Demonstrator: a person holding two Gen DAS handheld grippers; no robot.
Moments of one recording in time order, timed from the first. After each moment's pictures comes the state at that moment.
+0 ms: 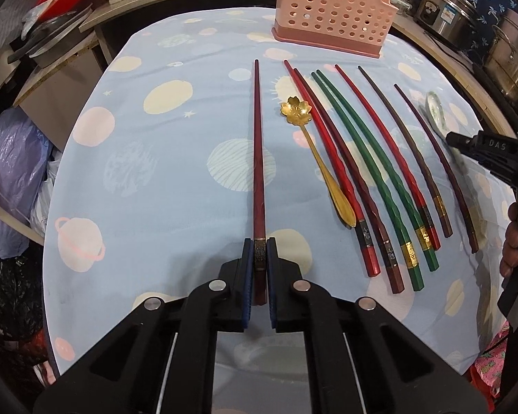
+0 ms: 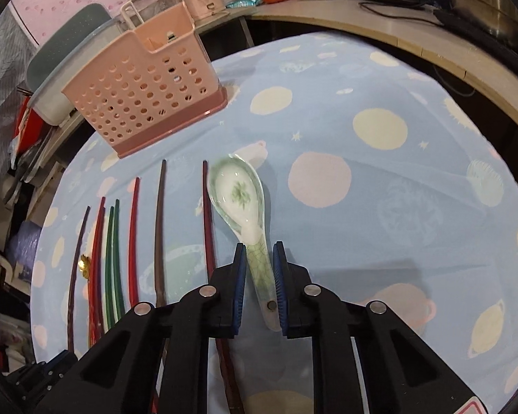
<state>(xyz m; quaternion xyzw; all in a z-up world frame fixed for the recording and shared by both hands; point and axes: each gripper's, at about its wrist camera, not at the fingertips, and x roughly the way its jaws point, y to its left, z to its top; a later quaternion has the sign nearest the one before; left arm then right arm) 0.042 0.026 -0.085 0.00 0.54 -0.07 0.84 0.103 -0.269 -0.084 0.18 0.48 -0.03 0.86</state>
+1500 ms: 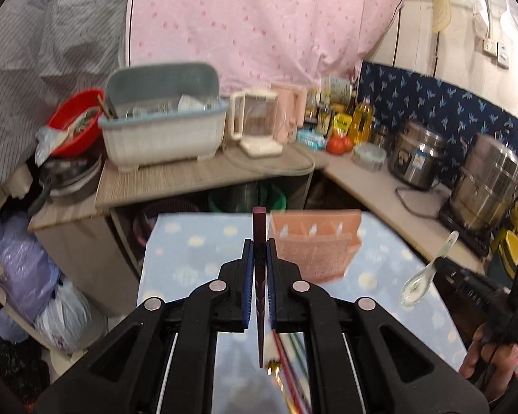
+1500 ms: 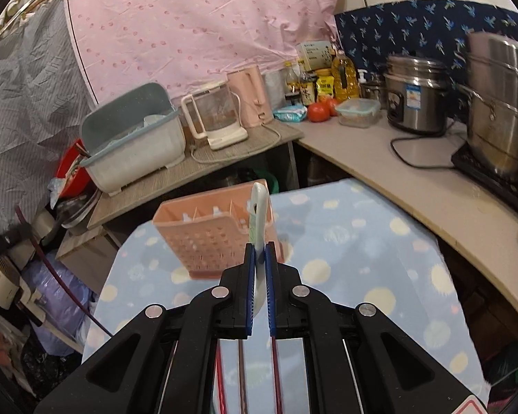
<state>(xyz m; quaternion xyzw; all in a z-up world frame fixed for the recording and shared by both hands) 0.136 0.038 0.163 -0.03 0.28 -0.10 0.95 0.131 -0.257 0.105 0.12 0.31 0.00 0.94</state>
